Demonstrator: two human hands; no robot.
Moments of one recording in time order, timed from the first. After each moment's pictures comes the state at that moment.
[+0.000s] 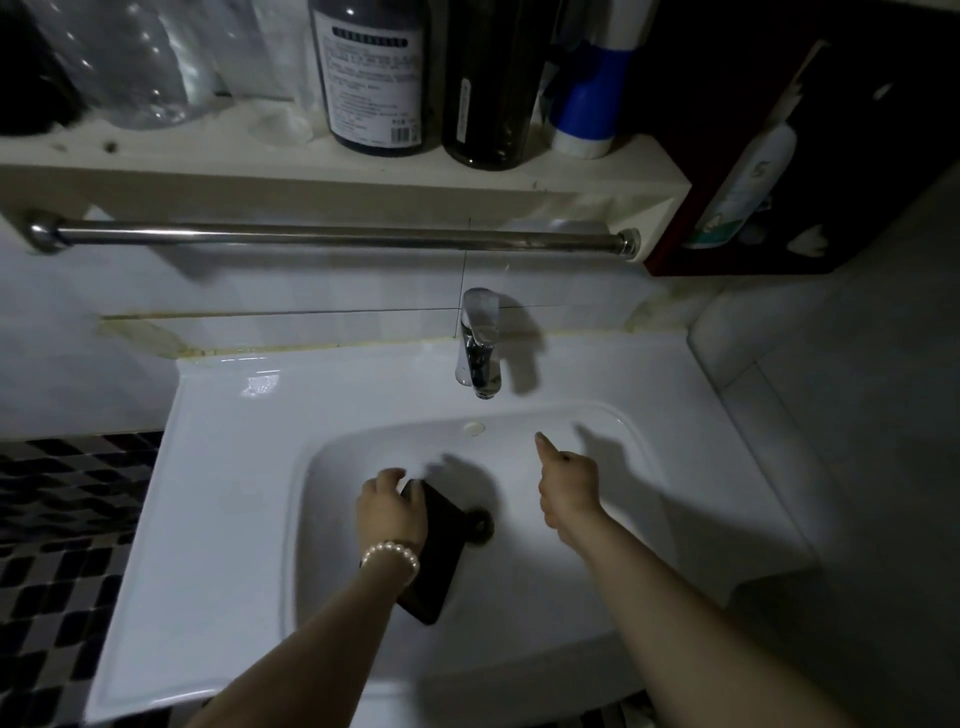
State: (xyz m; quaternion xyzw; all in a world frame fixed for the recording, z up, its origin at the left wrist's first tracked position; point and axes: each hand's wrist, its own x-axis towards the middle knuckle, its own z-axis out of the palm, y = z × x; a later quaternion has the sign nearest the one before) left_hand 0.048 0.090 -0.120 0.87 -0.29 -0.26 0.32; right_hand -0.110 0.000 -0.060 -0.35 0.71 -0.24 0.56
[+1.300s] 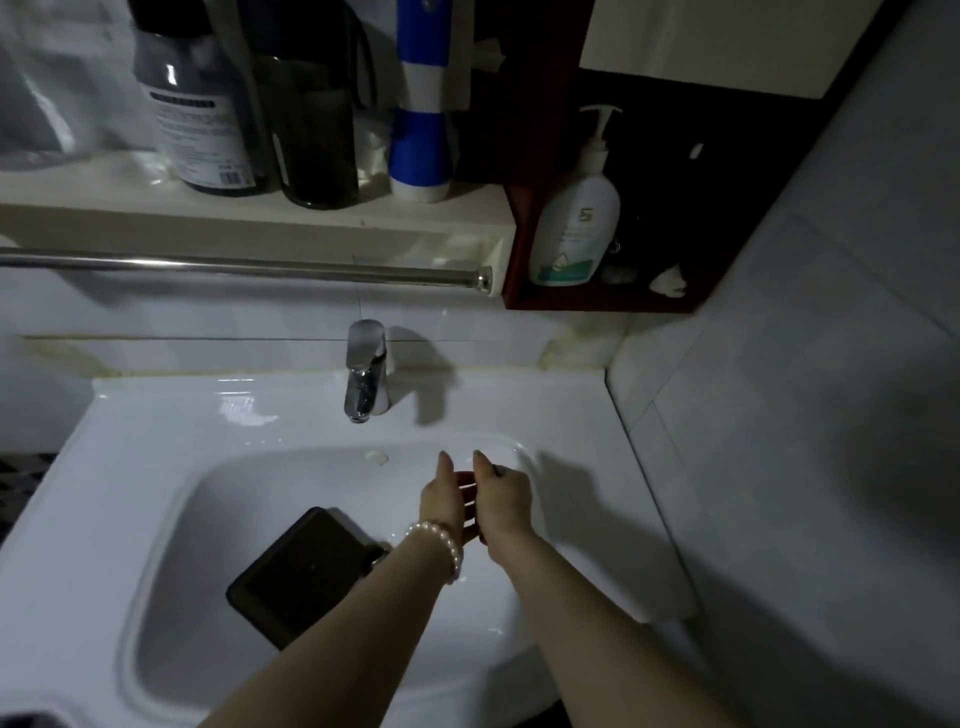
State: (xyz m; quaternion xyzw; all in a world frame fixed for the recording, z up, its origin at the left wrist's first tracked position) left_hand -0.142 0.000 -0.027 0.61 -0.03 -0.57 0.55; right_hand -0.193 -0.031 -0.034 -0.46 0.63 -0.27 0.57
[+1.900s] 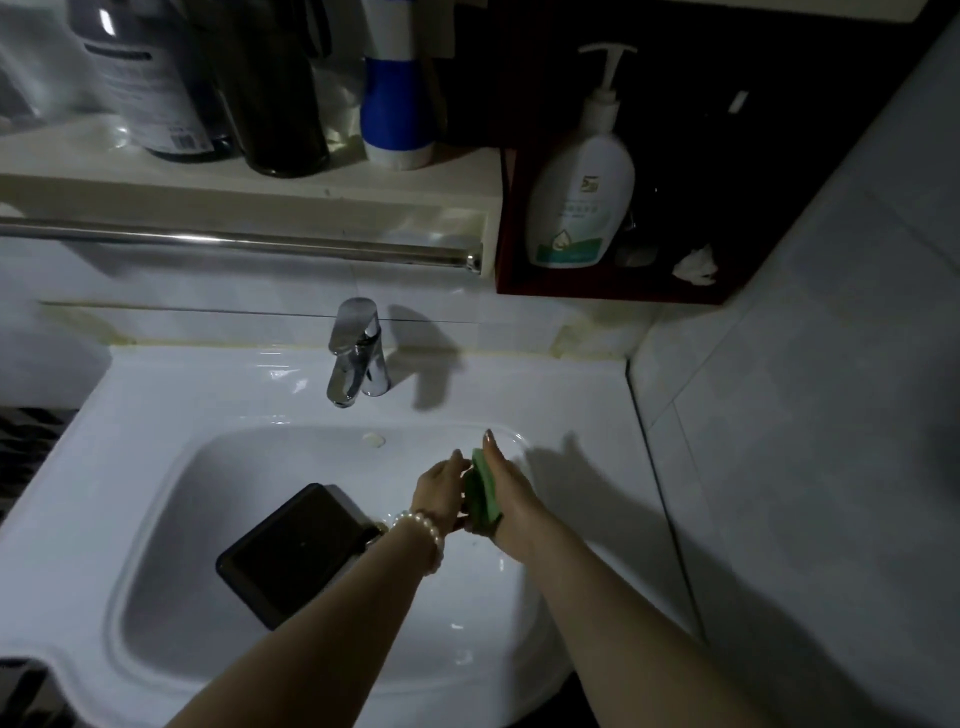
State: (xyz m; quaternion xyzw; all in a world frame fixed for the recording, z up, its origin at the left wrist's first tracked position) left_hand -0.152 -0.028 -0.056 0.69 -0.08 -0.53 0.48; right_hand -0.228 -0.079 -0.051 -0.34 0.51 -0.11 0.78
